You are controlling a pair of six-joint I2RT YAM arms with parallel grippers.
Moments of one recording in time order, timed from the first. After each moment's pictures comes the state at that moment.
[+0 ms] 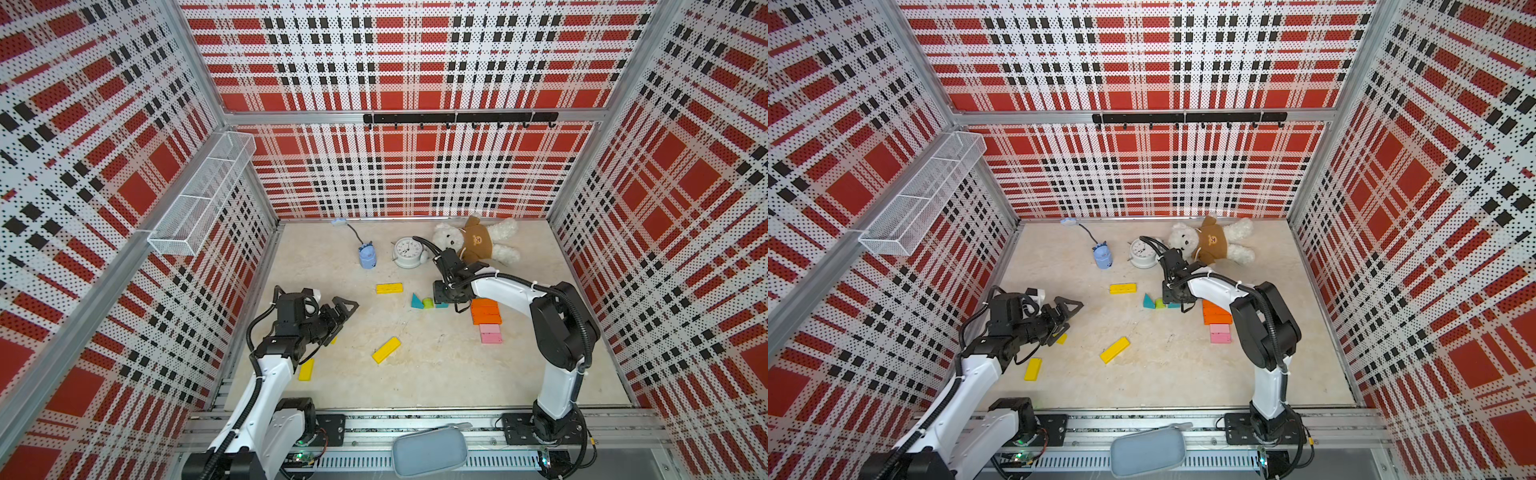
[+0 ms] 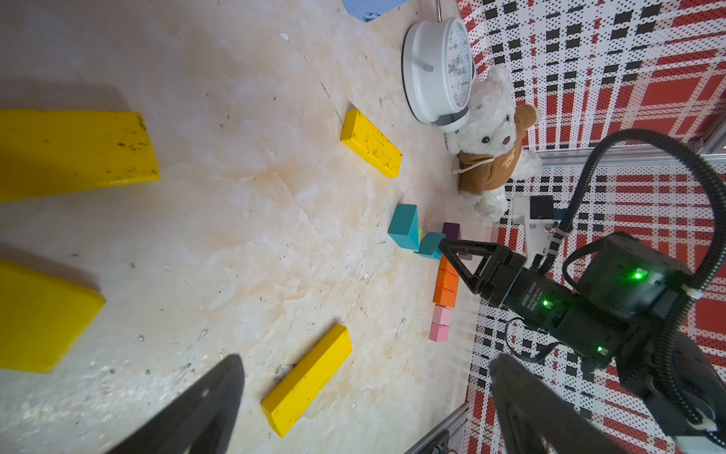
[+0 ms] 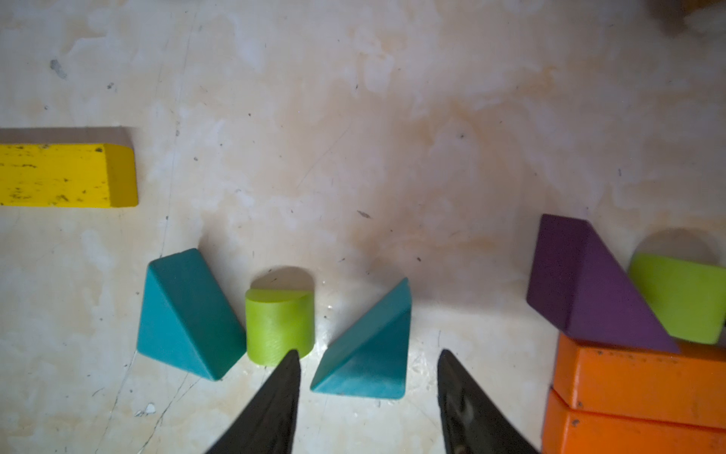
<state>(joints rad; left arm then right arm) 0.01 0.89 0.49 -0.33 0.62 -0.80 0.59 1.88 1.31 -0.60 0.11 0.48</state>
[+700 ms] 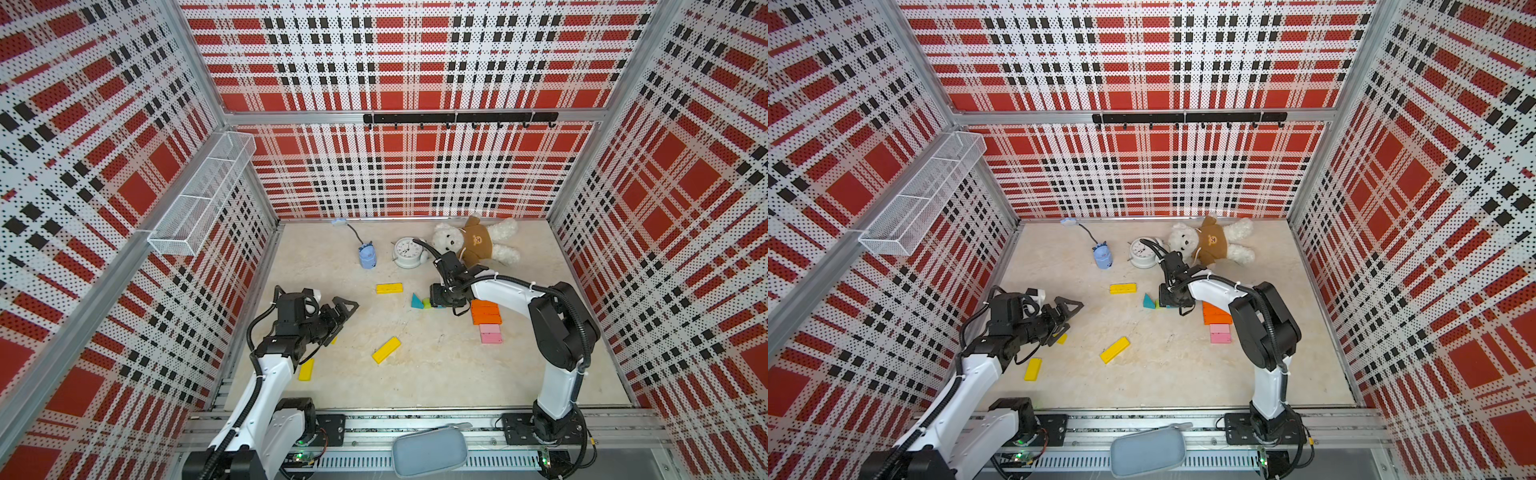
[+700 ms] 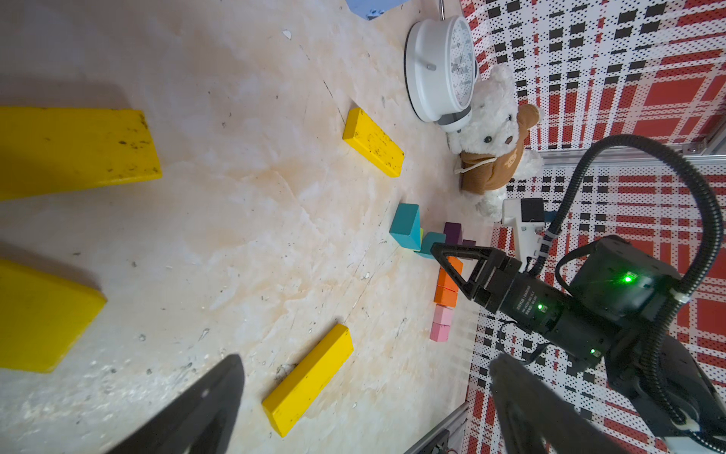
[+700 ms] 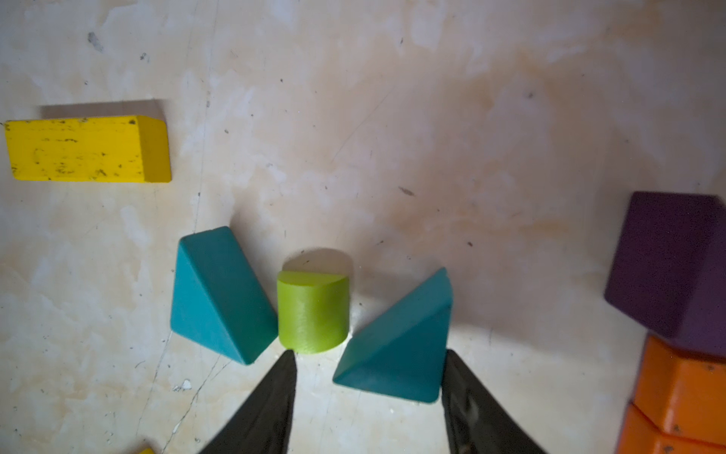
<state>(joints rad) 0.01 0.90 0.49 -0.33 0.62 -0.80 0.59 1.88 1.27 -0.54 0.01 0.51</state>
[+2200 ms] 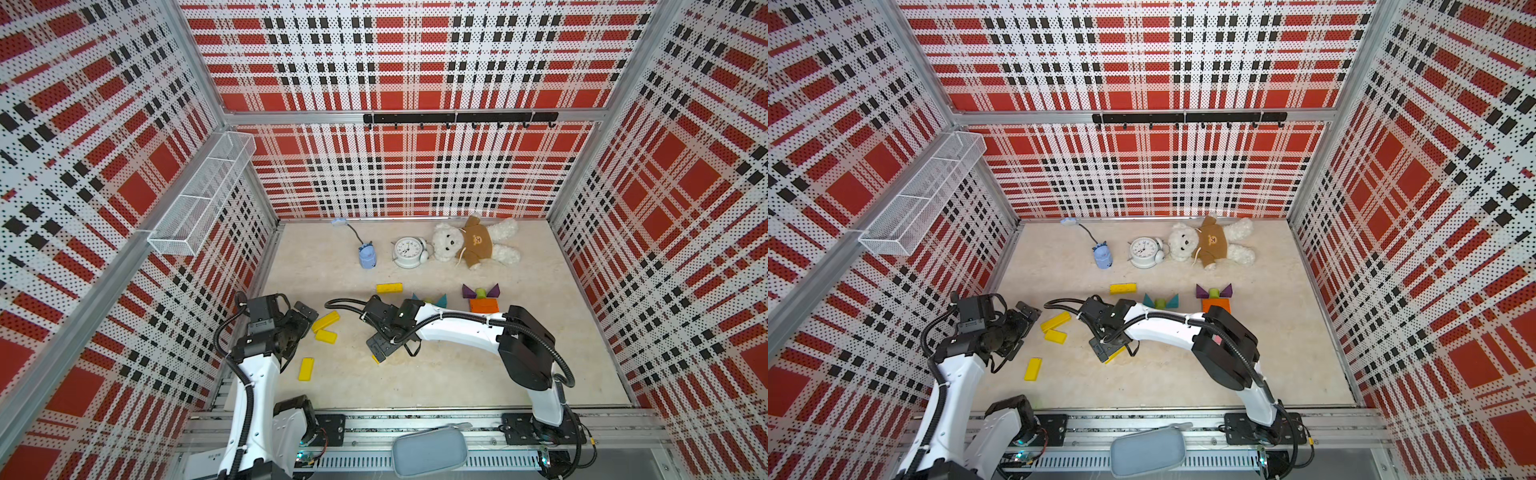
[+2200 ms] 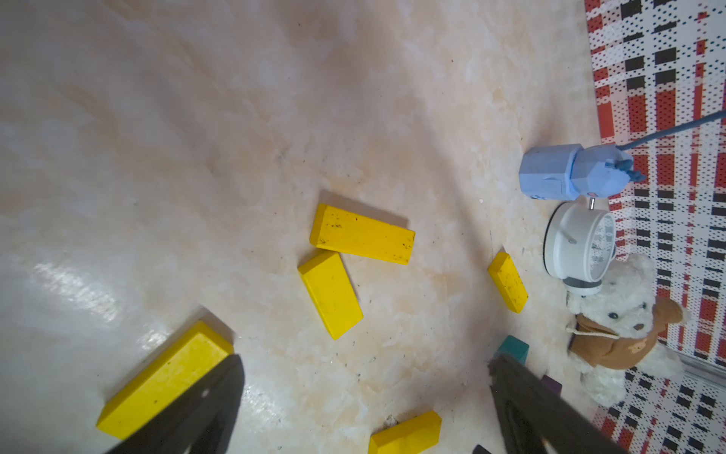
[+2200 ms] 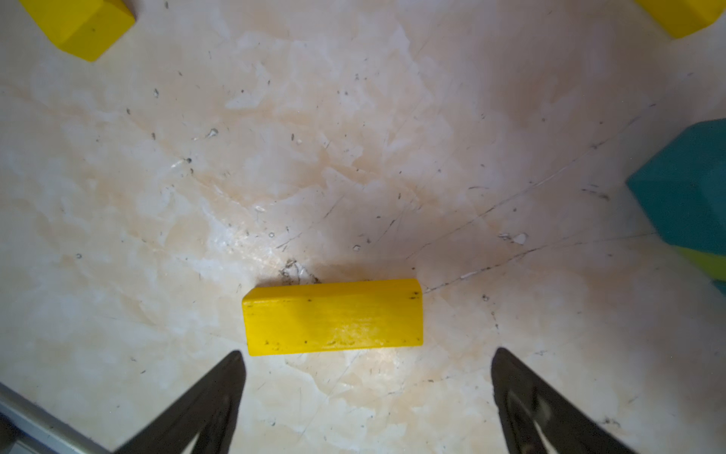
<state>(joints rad) 0.28 0.84 0.65 -0.76 0.28 -0.75 1.13 2.04 1.58 -0.81 0.15 0.41</state>
